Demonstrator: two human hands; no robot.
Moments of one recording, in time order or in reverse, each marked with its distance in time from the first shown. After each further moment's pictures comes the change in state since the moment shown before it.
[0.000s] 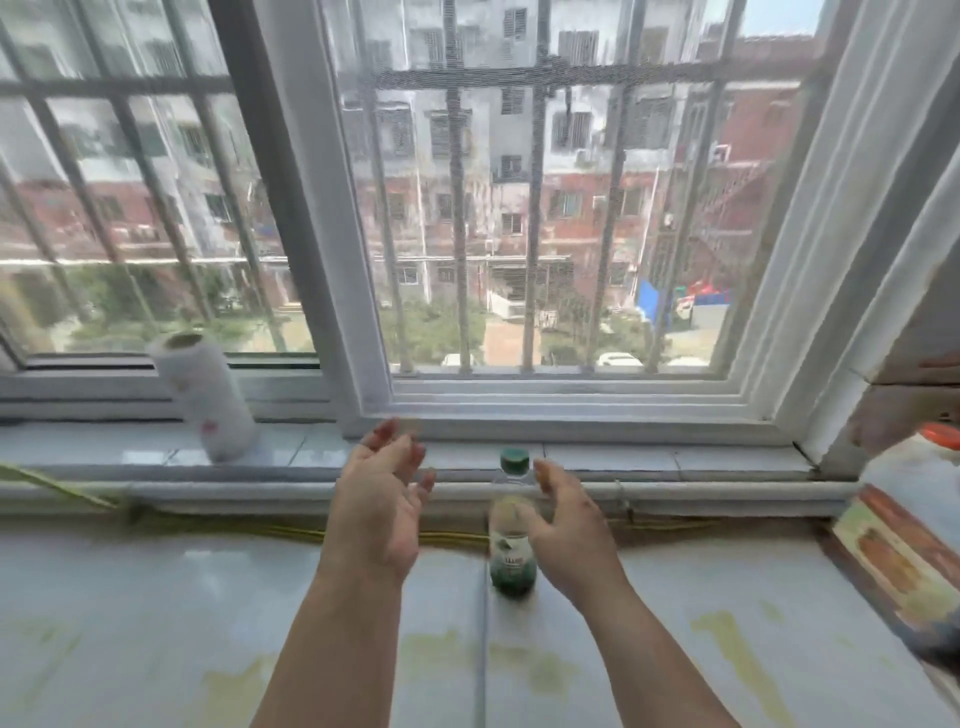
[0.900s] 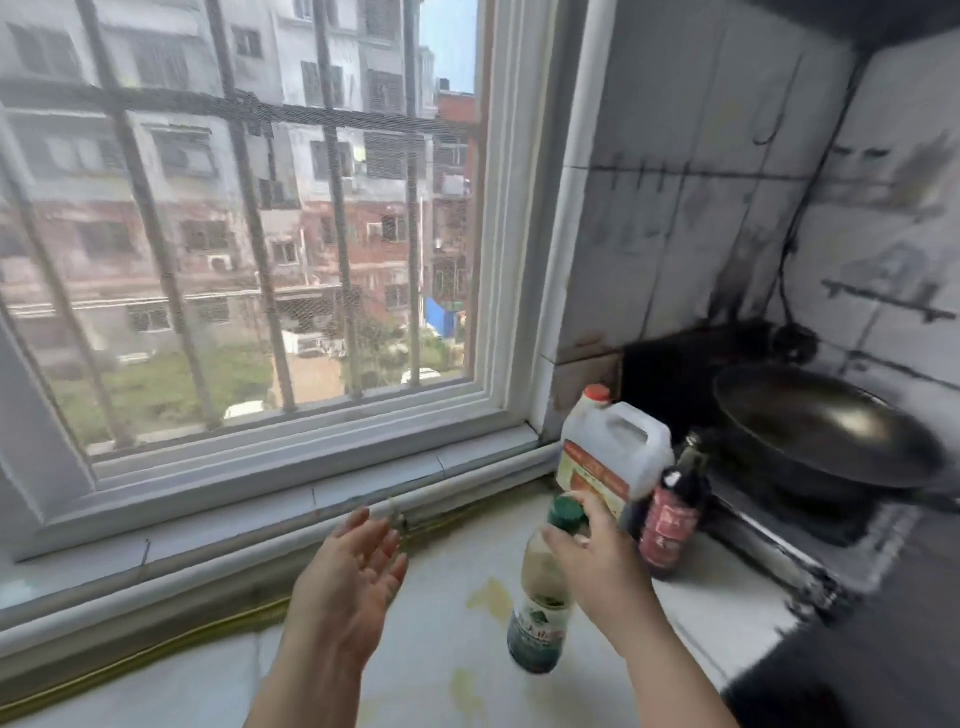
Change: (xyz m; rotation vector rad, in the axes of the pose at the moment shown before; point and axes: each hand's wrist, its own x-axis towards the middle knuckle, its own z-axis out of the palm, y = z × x) left_hand -0.047 -0.120 0.083 0.108 -0.247 -0.474; right_hand -0.103 0.076 -0.166 0.012 0.501 0.345
